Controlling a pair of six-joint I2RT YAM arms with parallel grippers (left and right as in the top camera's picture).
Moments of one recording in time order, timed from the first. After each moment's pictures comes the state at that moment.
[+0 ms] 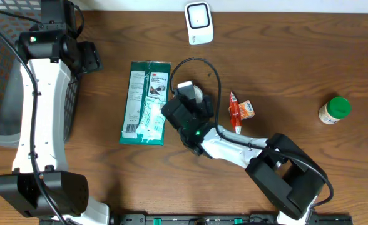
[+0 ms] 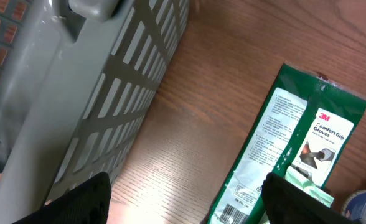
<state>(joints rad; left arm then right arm) 0.06 1.72 1.79 -1.22 -0.17 -0.27 0.86 1.93 1.03 0.06 0.63 0.35</state>
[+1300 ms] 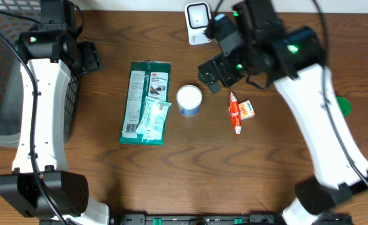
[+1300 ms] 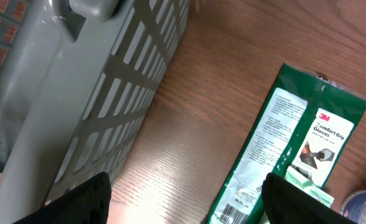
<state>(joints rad) 0.06 1.72 1.79 -1.22 -0.17 -0.27 0.47 1.80 2.12 -1.37 -0.19 -0.12</state>
